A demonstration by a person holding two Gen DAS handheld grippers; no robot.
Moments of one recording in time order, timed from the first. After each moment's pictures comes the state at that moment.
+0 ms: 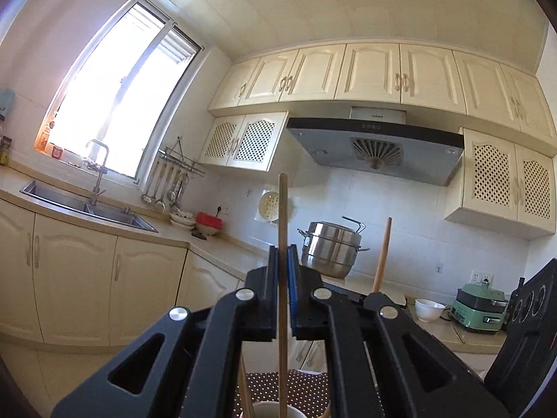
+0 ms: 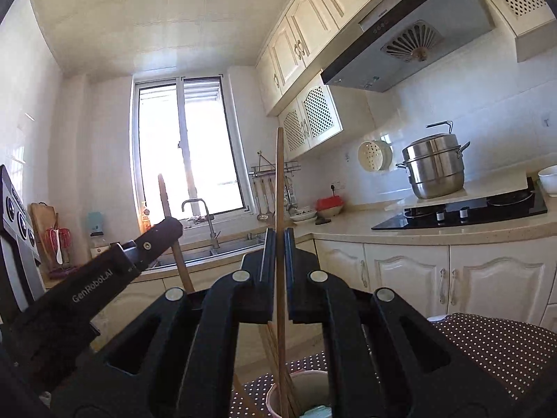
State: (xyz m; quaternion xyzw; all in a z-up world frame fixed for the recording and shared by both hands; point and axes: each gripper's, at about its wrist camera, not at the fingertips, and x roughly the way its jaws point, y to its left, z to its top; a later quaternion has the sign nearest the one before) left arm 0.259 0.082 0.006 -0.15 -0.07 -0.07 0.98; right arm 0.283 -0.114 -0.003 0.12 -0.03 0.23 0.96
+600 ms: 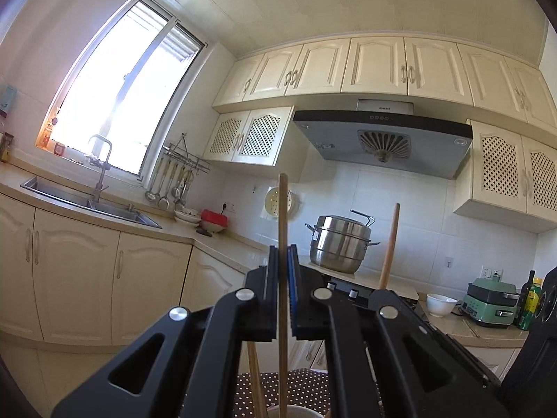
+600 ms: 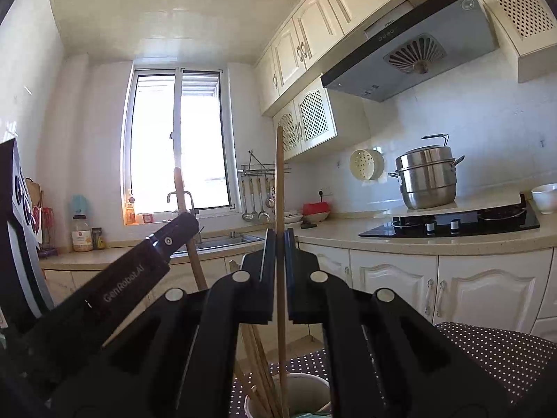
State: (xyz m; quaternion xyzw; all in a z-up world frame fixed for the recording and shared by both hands) left arm 0.292 0.080 -0.025 -0.15 -0.05 -0.06 0.99; right arm 0.291 -0.092 -0.028 0.08 -0.04 0.21 0.97
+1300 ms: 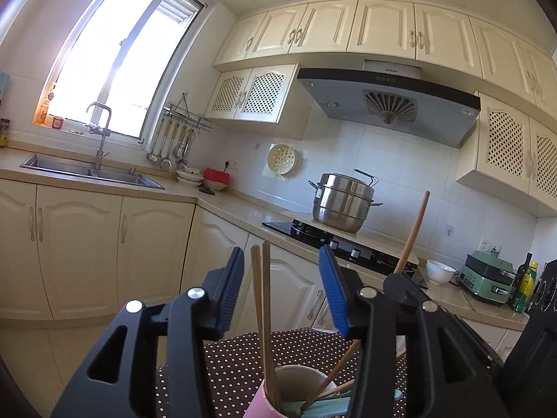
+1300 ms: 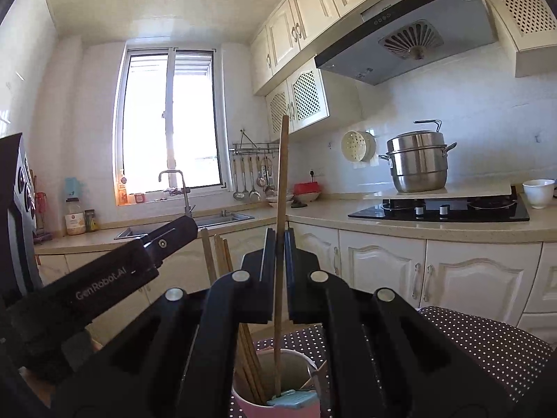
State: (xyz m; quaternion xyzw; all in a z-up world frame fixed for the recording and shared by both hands) left arm 0.295 0.091 -0.037 -0.14 0.04 -0.07 0.99; right arm 0.287 -0.099 -0.033 0.06 0.00 0.19 0.98
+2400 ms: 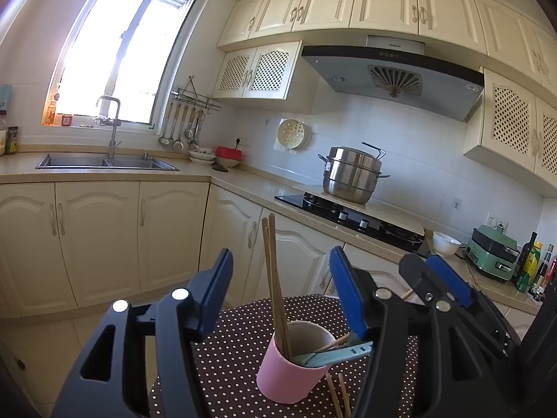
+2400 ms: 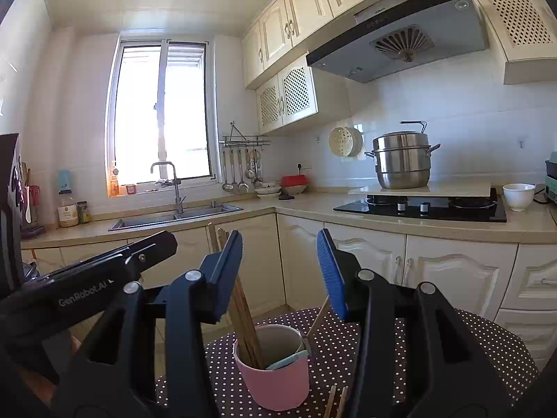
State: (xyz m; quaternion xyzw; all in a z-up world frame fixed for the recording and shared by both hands) left arm 0.246 0.087 -0.020 -0.11 0.10 -0.05 0.99; right arm 0.240 -0.106 -0.017 0.05 0.02 0.16 0.99
